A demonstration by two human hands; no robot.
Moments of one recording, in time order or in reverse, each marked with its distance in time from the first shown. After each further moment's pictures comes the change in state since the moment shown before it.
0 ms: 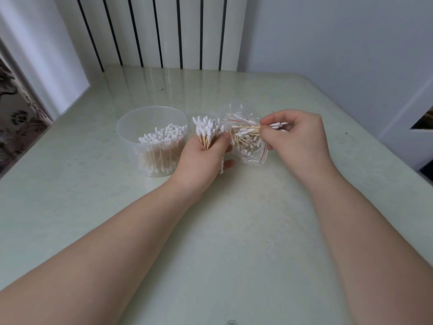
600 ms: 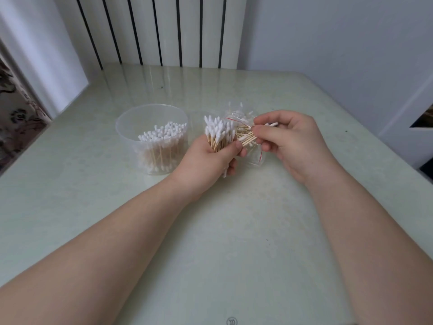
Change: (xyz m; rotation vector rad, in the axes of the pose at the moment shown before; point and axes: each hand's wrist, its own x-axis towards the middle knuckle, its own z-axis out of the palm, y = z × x) left_hand -0.006 0.005 -0.004 0.200 -0.242 0.115; right_hand 0.003 0.004 0.001 0.368 -0.245 0.136
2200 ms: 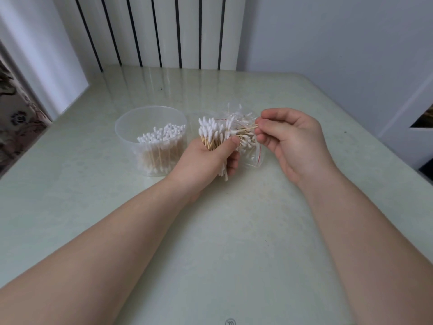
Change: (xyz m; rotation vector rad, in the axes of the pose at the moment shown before) left_hand 0.003 -0.001 -0.001 -0.090 0.080 -0.111; right_hand -0.006 -0.008 0.008 0.322 0.119 0.049
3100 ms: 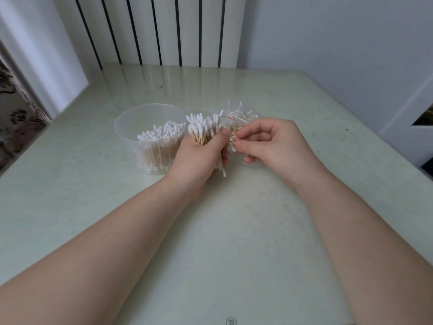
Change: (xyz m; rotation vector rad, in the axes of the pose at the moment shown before) left_hand 0.003 -0.002 0.000 -0.123 0.151 0.007; right_hand -0.011 0.009 0.005 -0.461 -0.227 -0.033
